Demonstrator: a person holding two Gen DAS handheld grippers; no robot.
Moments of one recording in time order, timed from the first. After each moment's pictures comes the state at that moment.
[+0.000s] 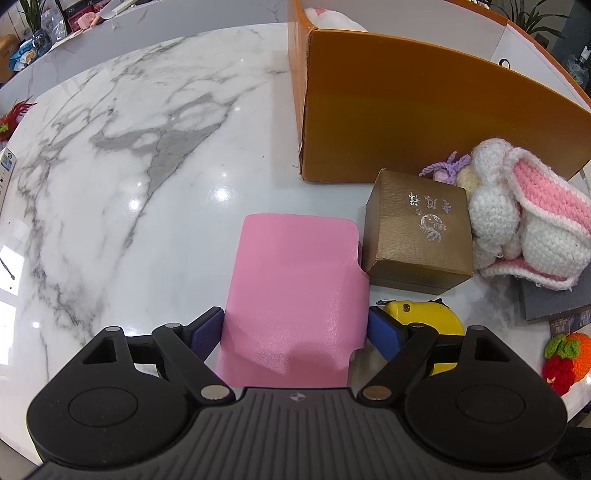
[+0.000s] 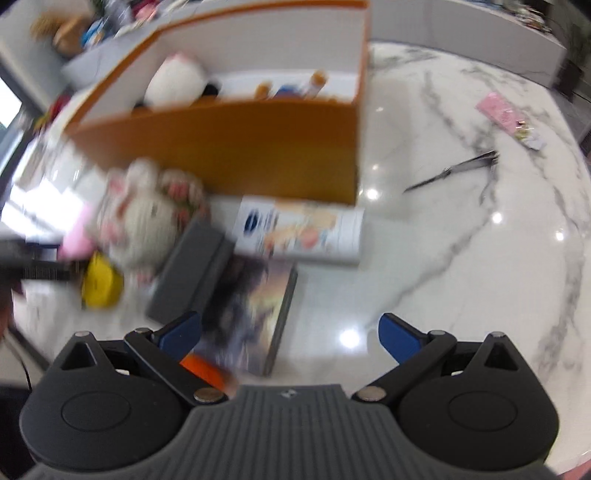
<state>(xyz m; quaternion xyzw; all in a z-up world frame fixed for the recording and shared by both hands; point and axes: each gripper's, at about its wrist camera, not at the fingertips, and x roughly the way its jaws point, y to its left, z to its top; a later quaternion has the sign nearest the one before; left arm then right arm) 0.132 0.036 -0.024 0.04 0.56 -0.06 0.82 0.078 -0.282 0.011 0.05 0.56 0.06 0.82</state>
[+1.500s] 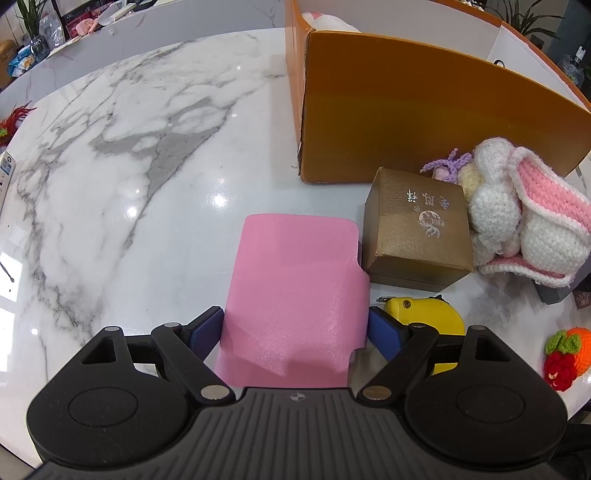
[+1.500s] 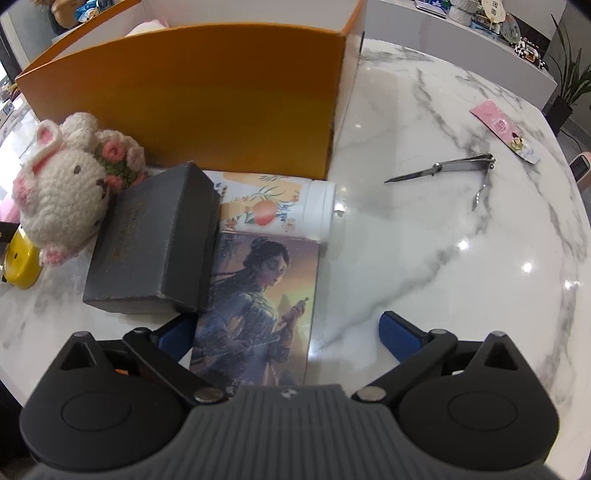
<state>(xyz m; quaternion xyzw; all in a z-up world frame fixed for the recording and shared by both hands) 0.128 0.036 -0.025 0.04 0.55 -0.06 0.83 0.086 -0.298 -0.038 -0.01 0.53 0.01 0.85</state>
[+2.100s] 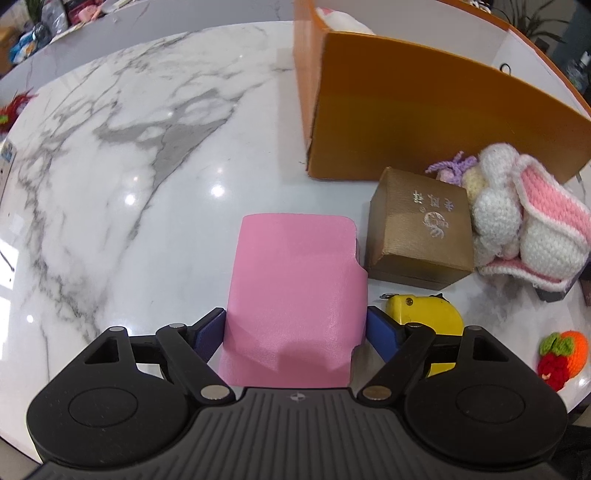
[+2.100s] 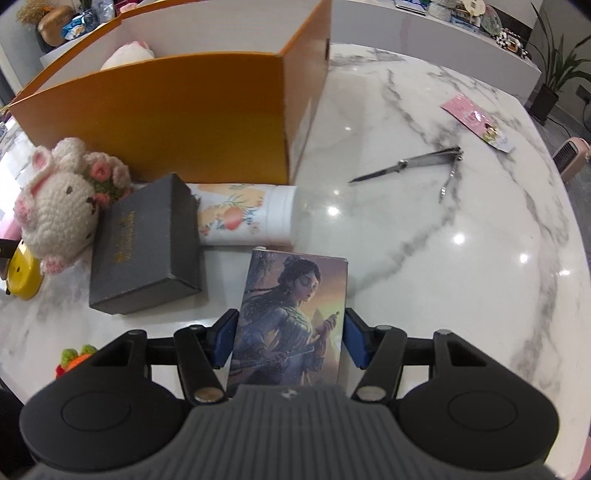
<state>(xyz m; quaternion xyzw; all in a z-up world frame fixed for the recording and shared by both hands) 0.131 0.044 -0.021 0.02 0.57 -0.06 0.82 0.075 -0.313 -0.023 0.01 0.53 -0.01 0.85</state>
